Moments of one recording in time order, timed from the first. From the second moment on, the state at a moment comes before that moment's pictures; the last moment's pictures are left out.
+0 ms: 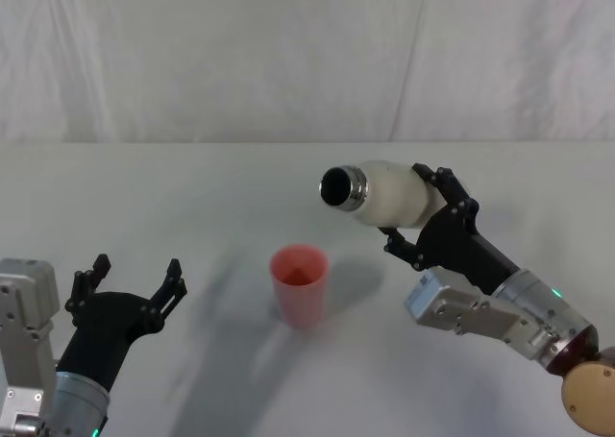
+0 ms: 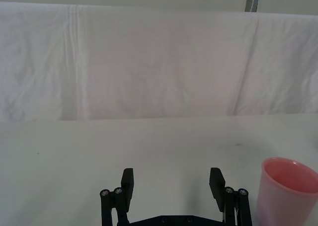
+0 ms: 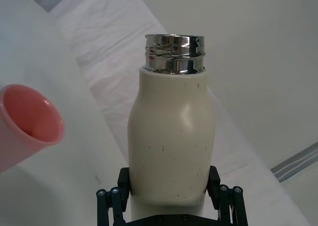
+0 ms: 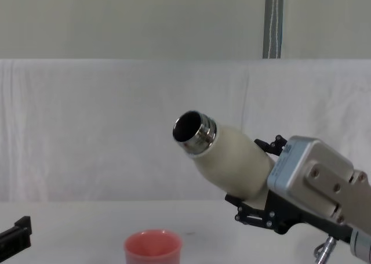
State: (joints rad) left arm 0.27 0.24 0.04 -1.85 -0.25 -0.02 -0.02; right arm 0.27 0.31 -0.47 -1.41 -0.60 -0.36 0.00
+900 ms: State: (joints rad) left arm 0.27 0.24 0.04 -1.85 -0.25 -0.02 -0.02; right arm 0.28 0.35 -0.54 -1.39 -0.69 -0.38 -0.03
